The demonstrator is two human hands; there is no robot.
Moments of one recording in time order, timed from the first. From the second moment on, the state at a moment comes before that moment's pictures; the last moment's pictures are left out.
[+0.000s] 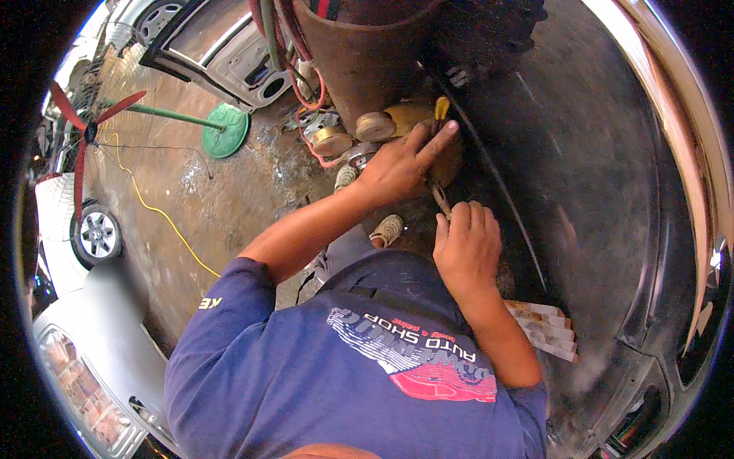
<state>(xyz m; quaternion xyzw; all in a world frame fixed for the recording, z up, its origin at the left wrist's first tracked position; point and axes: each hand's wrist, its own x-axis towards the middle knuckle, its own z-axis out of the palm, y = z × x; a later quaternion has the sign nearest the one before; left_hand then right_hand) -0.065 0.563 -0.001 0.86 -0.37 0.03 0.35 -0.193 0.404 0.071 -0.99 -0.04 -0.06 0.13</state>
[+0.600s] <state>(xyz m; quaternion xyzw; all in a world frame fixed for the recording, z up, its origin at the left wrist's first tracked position) -0.075 0.572 -0.004 0.86 -0.39 0.03 0.34 -0.200 0.402 0.087 -0.94 0.09 0.20 0.28</state>
